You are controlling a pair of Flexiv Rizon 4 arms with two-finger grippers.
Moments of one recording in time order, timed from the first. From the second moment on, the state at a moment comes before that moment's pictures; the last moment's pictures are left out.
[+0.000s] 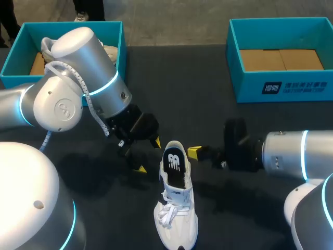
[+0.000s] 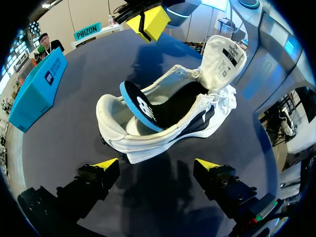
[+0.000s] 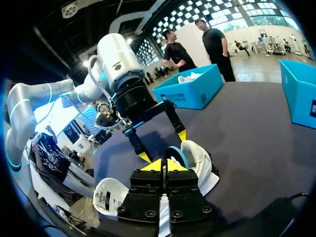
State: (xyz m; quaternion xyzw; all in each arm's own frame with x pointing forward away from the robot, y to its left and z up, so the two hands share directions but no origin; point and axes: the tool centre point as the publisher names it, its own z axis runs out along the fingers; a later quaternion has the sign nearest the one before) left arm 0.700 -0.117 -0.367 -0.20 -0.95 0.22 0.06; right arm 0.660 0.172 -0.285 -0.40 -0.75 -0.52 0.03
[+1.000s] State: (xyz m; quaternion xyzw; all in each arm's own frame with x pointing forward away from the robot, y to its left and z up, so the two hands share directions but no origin) left arm 0.737 -0.034 -0.330 -0.37 -0.91 0.20 0.03; right arm 0.656 0.196 -0.285 -0.41 -0.80 -0.43 0.07
